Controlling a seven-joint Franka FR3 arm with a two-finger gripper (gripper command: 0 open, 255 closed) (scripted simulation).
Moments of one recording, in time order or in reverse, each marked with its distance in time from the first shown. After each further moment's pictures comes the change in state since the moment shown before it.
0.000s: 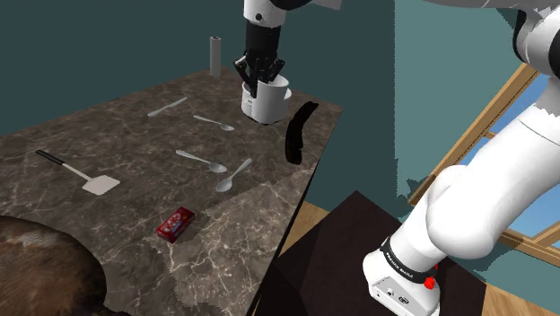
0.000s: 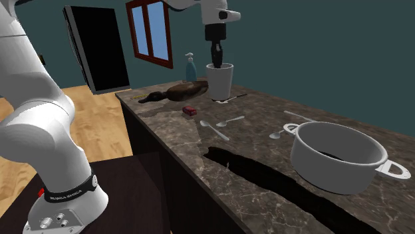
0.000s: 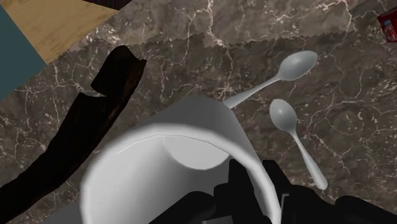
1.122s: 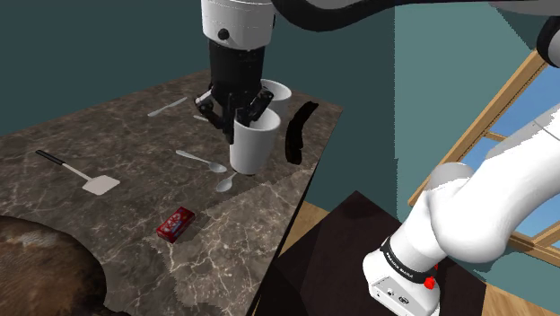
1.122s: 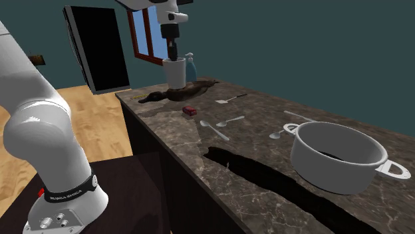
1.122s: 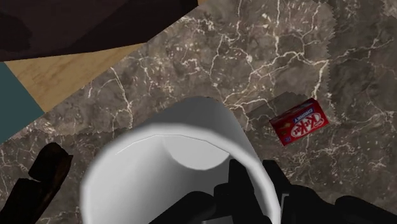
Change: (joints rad) arm 0.171 -0.116 0.229 -0.093 0.066 -0.045 0.377
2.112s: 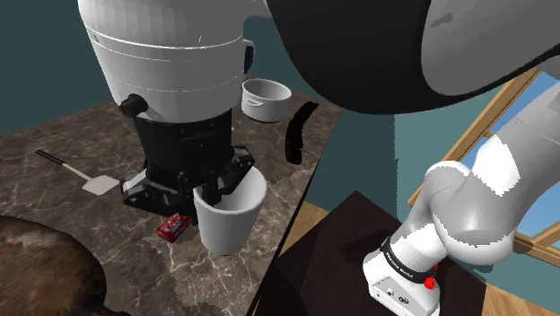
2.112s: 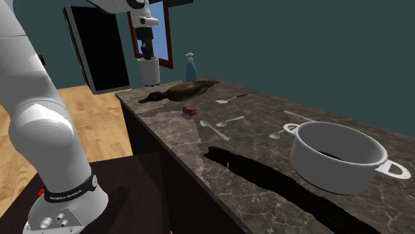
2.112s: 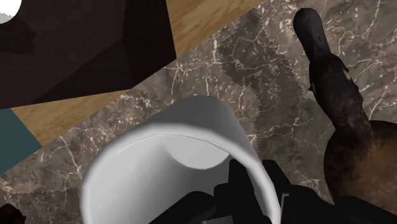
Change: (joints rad) arm 0.125 0.122 0.211 0.111 -0.018 -0.021 0.345
